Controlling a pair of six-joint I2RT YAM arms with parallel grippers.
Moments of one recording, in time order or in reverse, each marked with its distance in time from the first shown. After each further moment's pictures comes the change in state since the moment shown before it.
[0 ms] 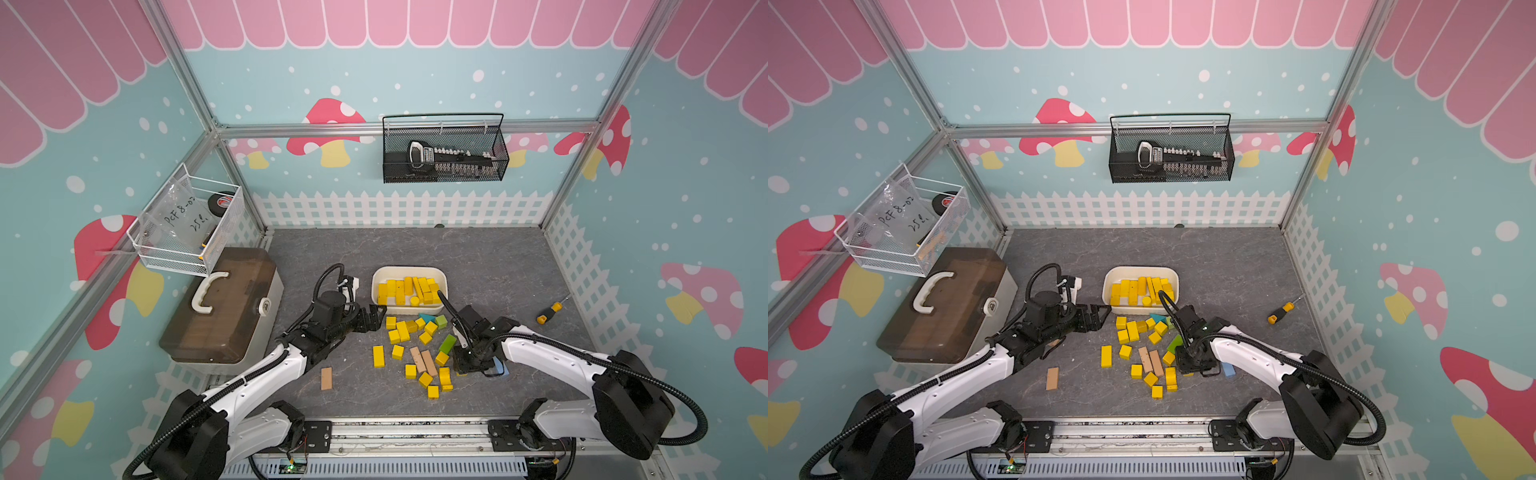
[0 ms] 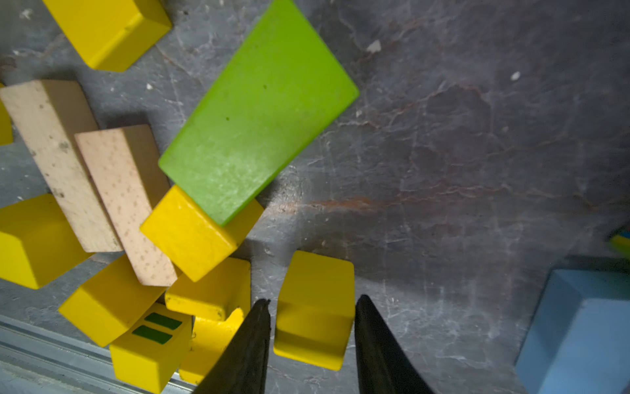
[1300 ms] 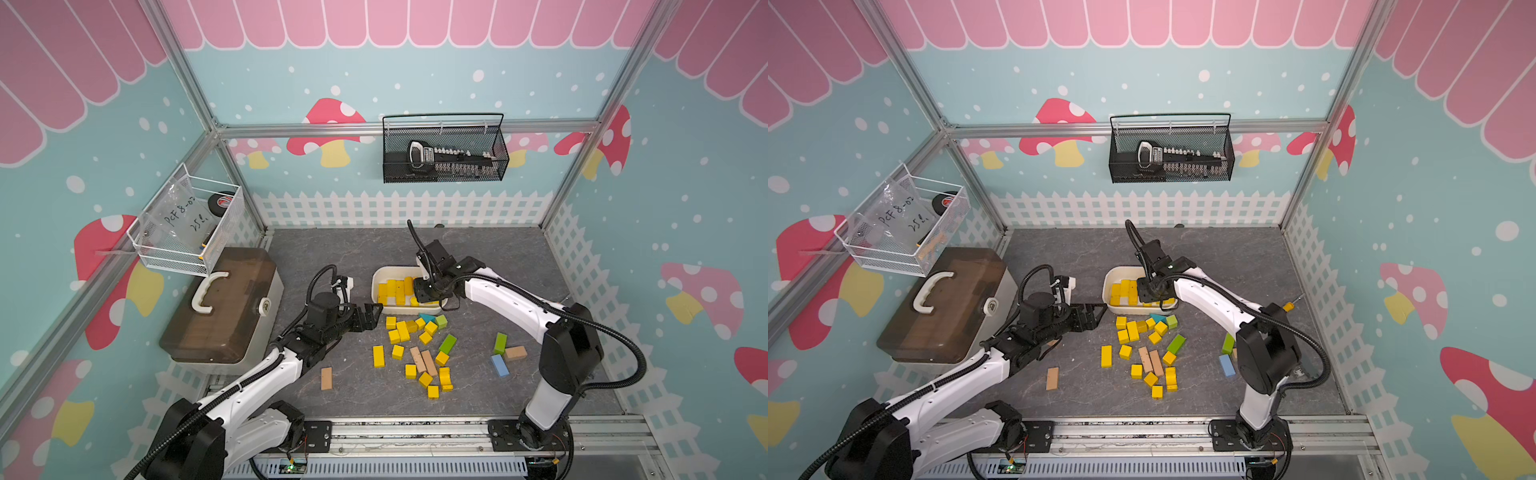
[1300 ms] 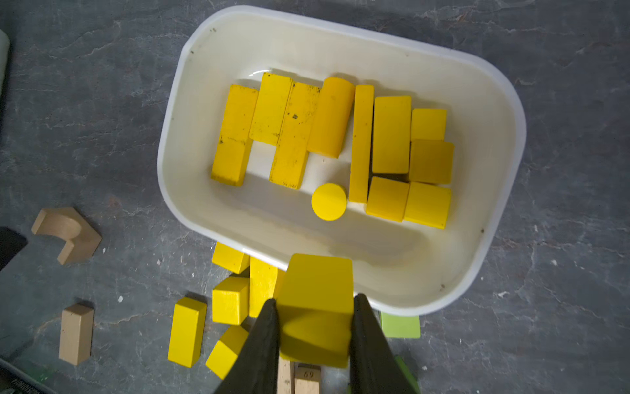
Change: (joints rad) left arm 0.036 -0.048 -0.034 0.023 0.021 -0.019; right arm -0.016 0.463 0.787 0.010 0.106 -0.102
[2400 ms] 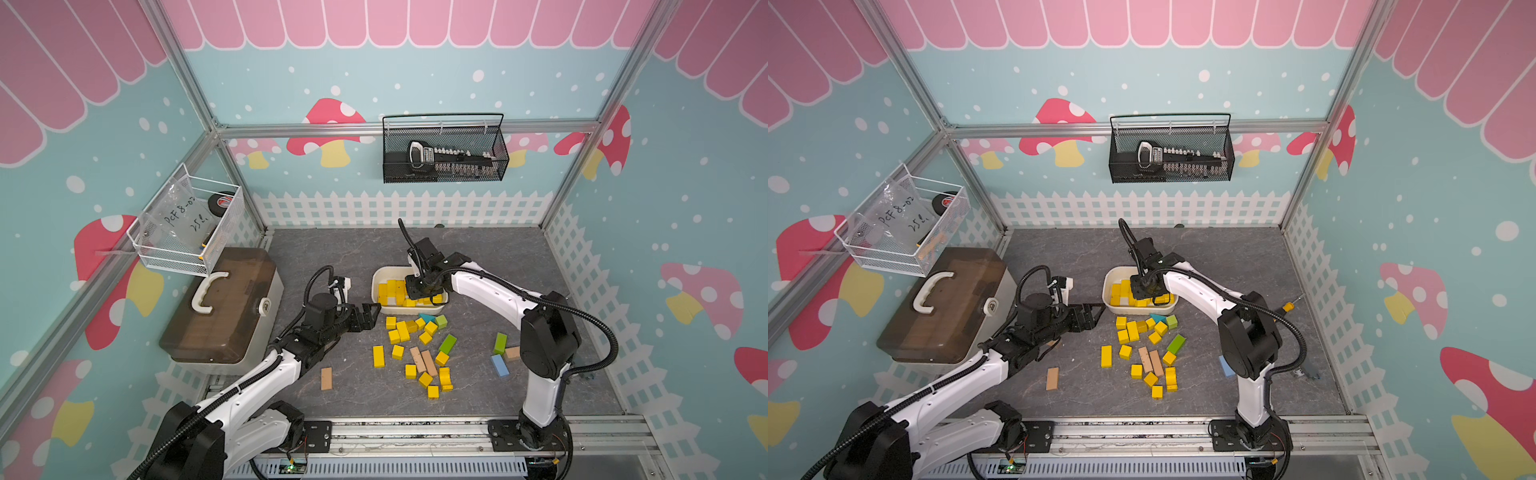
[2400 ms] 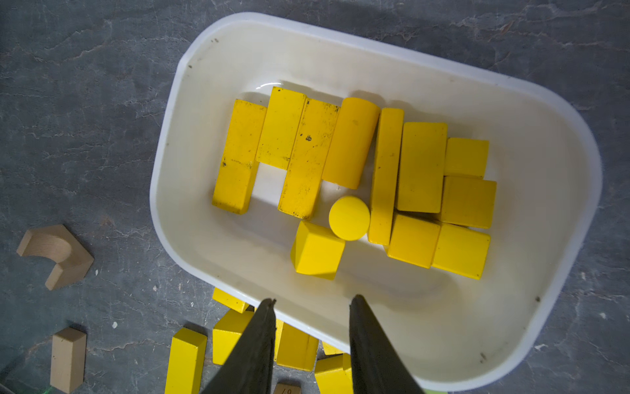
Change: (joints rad) left arm 0.016 -0.010 -0.012 0.008 0.008 -0.018; right arm -0.002 0.100 0.073 0.007 -0.028 -0.010
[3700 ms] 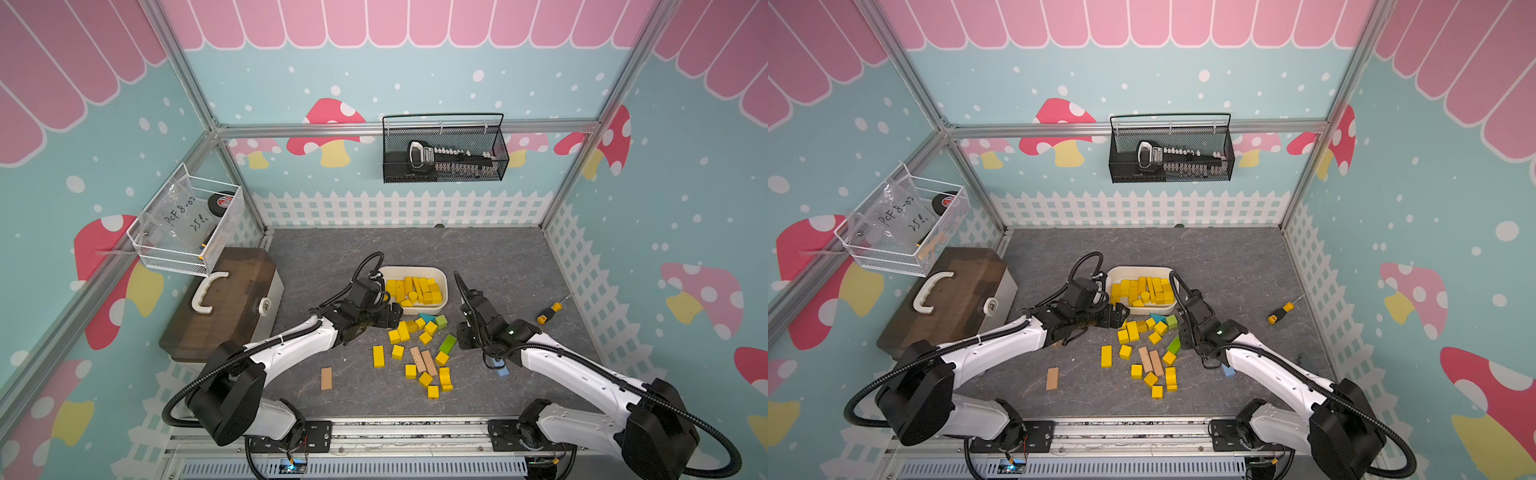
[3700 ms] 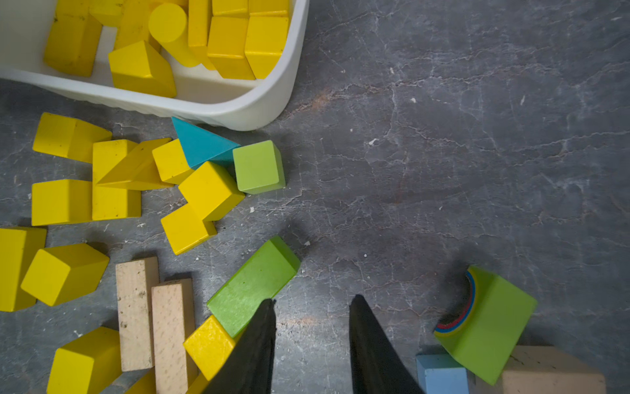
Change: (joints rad) left arm -0.189 0.373 0.322 -0.253 -0.124 0.093; right arm -0.003 -0.752 -0.865 0.193 0.235 0.057
